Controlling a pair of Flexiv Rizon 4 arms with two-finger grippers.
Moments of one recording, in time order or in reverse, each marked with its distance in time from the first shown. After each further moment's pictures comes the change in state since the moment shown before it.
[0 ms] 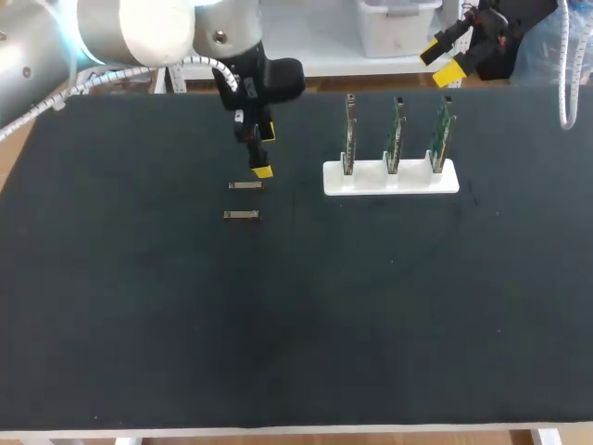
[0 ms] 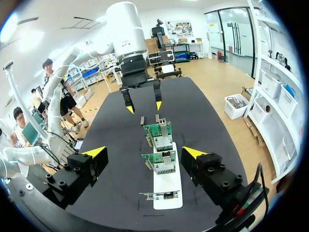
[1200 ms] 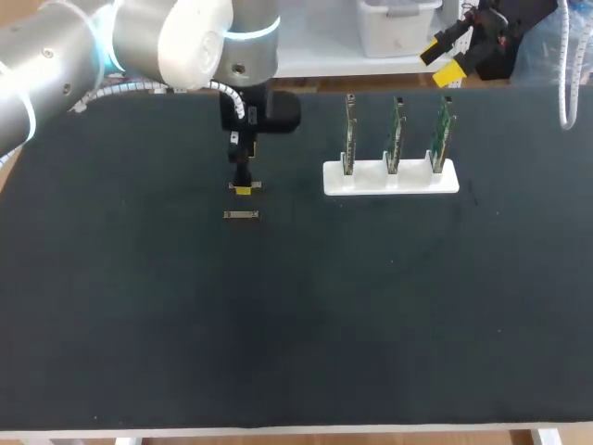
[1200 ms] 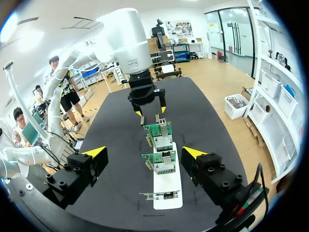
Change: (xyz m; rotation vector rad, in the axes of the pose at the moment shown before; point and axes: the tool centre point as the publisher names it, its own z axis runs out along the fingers) left arm 0.051 0.015 0.037 -0.028 0.253 -0.008; right arm 0.000 0.000 0.000 0.000 0.000 0.000
